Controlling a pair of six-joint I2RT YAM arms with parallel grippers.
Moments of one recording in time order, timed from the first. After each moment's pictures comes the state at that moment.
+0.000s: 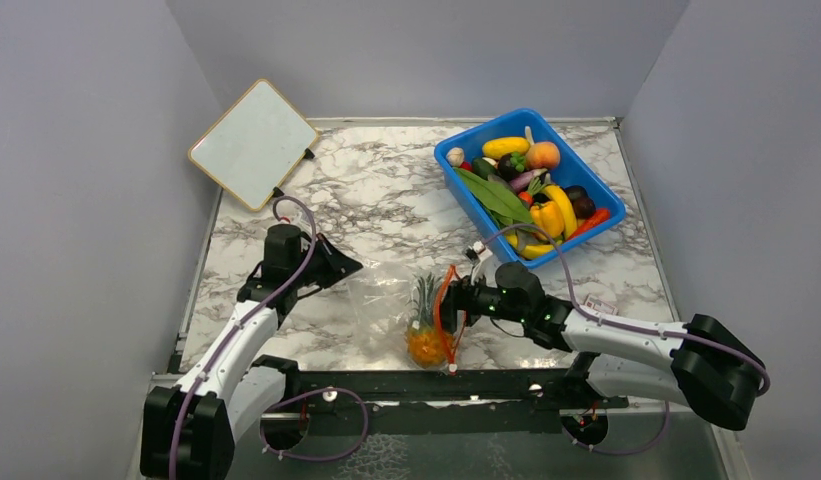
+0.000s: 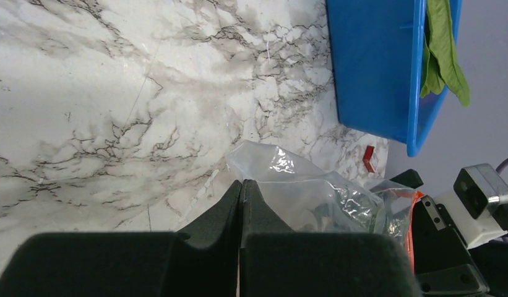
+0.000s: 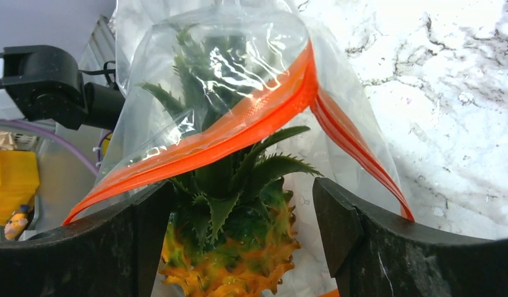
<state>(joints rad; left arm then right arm) -0.20 0.91 0.46 -0.16 0.43 -0.83 0.90 1.09 0.33 0.39 -0.26 0.59</state>
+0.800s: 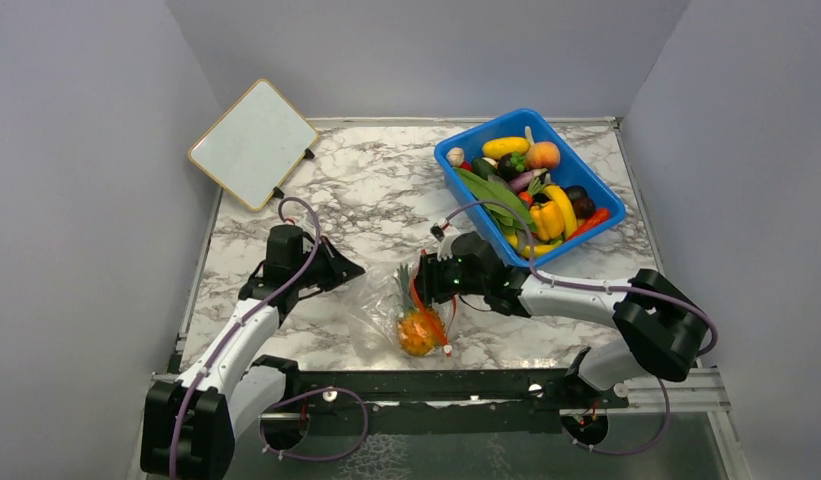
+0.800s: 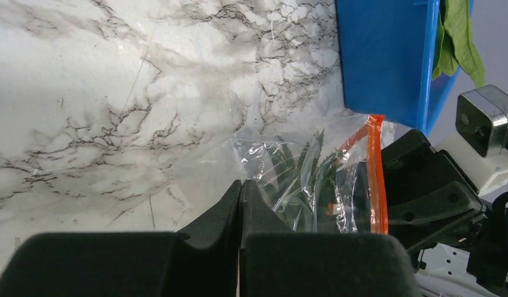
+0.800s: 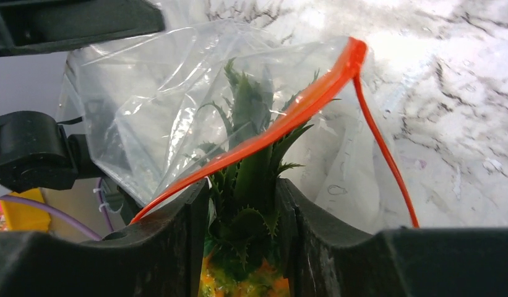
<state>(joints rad) -0.20 0.96 0.46 -0.16 0.50 -0.79 0.90 1.47 0.69 0.24 -0.24 0.64</state>
